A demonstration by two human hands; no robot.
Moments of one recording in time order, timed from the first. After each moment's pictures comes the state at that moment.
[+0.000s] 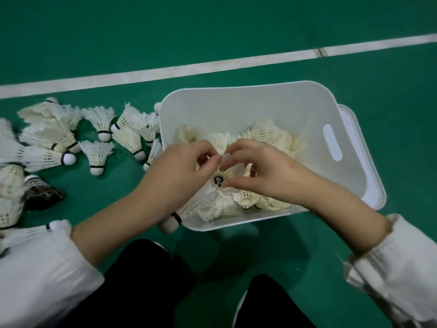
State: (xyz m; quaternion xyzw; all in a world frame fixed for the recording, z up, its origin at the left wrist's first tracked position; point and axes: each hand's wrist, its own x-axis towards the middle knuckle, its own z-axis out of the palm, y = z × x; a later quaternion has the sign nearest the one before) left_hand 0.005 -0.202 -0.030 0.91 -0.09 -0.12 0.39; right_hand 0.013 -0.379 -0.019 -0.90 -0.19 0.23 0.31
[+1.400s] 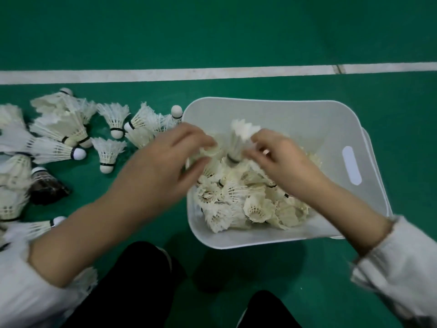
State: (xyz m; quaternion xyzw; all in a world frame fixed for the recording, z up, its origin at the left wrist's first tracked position) left_hand 0.013 -0.145 -0.032 0.92 -0.22 0.04 0.32; right_hand 0.050 -0.361 -0.029 -0.94 -0.14 0.14 0.27
